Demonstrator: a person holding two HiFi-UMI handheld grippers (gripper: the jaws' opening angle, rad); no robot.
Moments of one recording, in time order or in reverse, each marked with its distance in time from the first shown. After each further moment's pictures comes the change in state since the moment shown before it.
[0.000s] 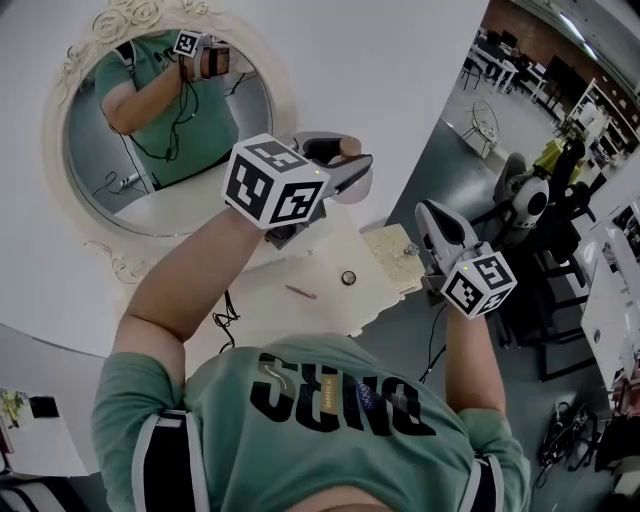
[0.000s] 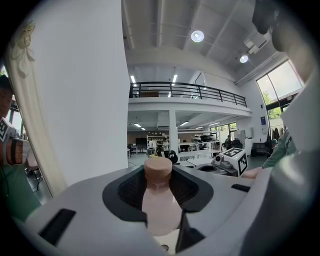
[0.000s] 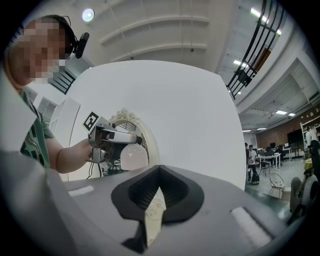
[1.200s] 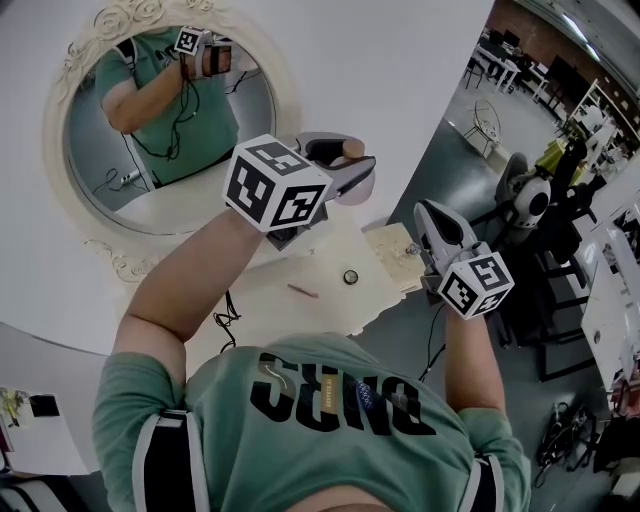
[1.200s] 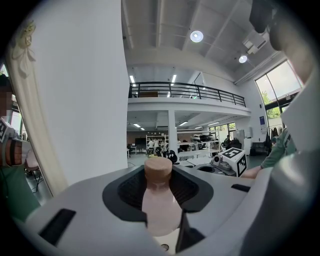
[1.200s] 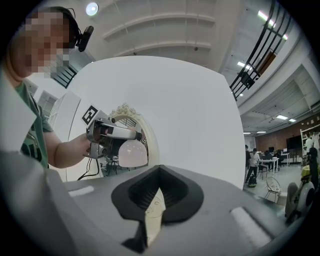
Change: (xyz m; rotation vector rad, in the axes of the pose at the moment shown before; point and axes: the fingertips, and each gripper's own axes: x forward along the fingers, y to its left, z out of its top) left arm -0.004 0.001 -0.001 0.007 -0.001 -0.009; right arm 0.010 0.005 -0.006 -0.049 0.028 -0.011
